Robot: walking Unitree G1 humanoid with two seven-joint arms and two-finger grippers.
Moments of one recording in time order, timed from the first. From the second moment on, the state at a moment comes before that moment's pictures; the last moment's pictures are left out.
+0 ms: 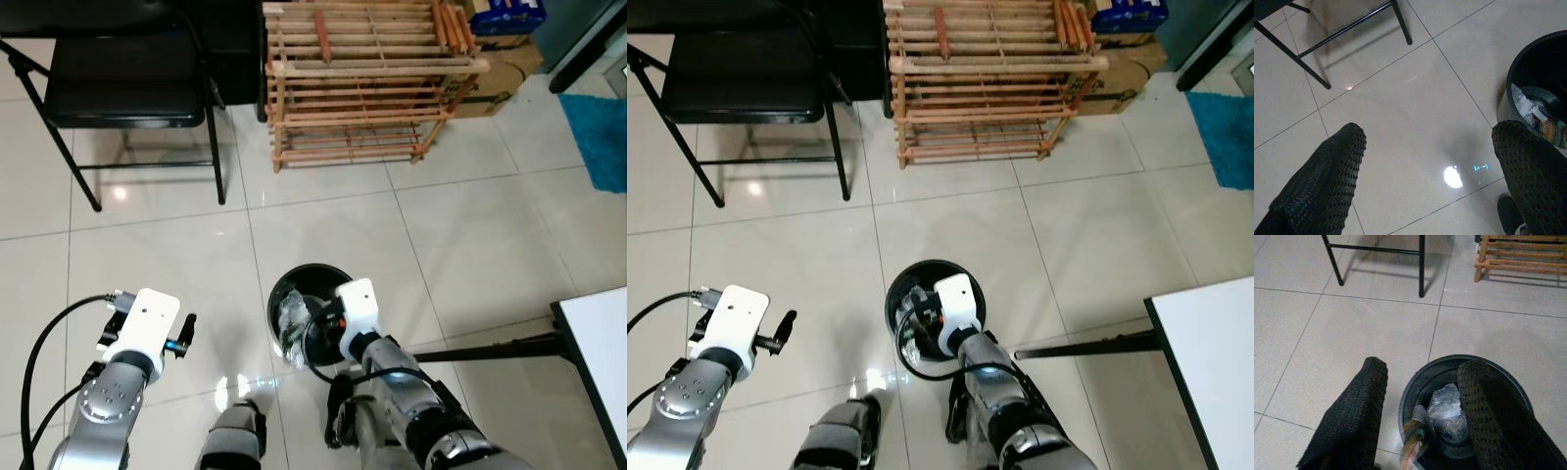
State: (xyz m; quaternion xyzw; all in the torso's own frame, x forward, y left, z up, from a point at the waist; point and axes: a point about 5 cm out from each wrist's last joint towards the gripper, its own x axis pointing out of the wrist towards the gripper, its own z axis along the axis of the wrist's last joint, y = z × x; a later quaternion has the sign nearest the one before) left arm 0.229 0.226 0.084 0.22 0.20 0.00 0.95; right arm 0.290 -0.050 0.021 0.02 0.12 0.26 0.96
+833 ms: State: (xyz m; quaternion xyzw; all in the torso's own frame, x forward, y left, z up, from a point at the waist) left arm 0.262 0.195 0.090 0.21 0.16 -0.05 0.96; right arm 0.304 -0.068 0.048 0.03 0.04 0.24 0.97
